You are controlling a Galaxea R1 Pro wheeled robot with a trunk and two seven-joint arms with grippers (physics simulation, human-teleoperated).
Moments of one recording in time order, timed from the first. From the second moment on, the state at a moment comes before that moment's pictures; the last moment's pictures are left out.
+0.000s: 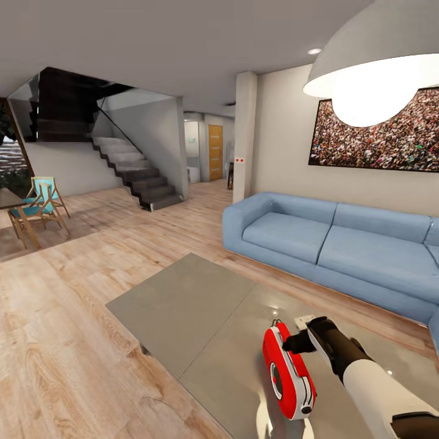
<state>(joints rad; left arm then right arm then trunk) 0.02 -0.10 0.03 -0.43 0.00 -0.15 0.05 -0.75 -0.11 0.13 -0.50 0.09 0.71 0.23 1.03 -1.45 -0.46</state>
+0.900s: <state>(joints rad) 0.02 -0.10 0.03 -0.43 0.00 -0.15 0.05 -0.75 -0.11 0.13 -0.37 0.09 0.62 0.23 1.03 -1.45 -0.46</state>
